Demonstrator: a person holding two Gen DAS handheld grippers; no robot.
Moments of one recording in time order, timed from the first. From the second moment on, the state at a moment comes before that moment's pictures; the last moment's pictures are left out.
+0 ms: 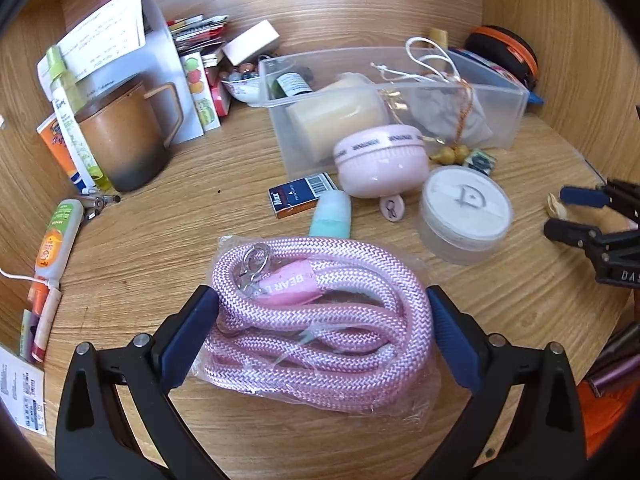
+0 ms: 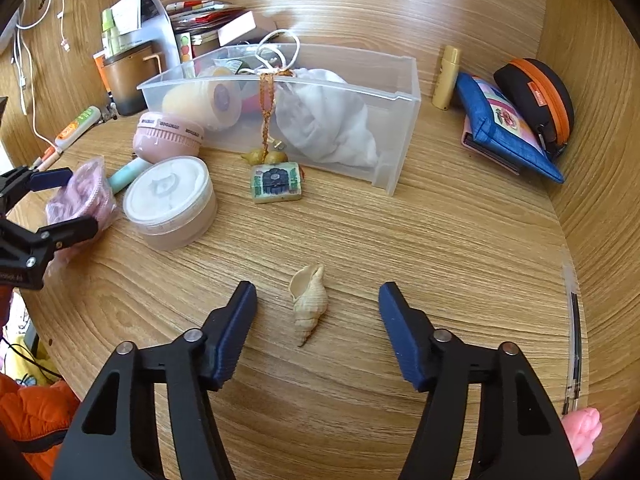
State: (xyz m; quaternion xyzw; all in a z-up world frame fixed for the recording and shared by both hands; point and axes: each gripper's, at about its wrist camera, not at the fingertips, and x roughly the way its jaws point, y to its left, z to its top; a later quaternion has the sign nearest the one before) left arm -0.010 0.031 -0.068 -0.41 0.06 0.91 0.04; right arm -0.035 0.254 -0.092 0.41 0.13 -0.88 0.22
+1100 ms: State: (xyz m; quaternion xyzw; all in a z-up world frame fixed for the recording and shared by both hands) left arm -0.008 -0.013 -0.048 -0.38 -0.05 0.92 0.05; right arm -0.035 0.250 -0.077 0.39 0.11 -0.88 0.24
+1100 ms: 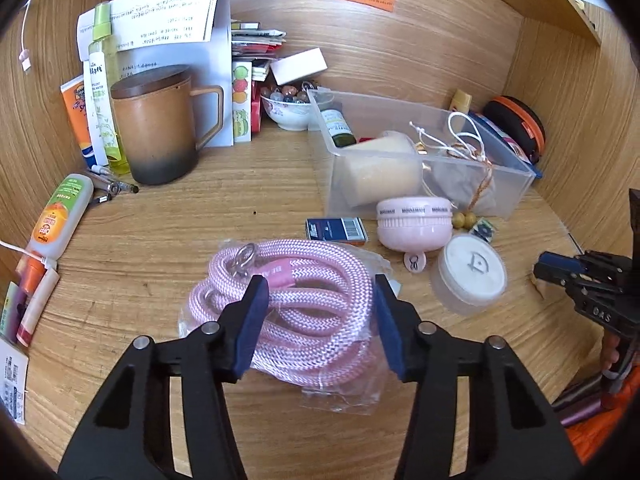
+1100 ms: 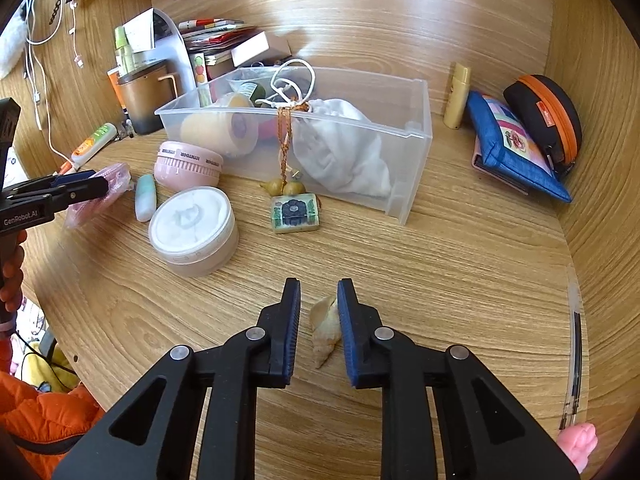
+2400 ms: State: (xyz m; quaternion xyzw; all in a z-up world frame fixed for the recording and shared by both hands) left arm -0.036 -0.040 -0.080 -0.45 -0.09 0.87 -0.17; right arm -0.055 0.256 -0.073 0.36 0.10 -0.88 0.31
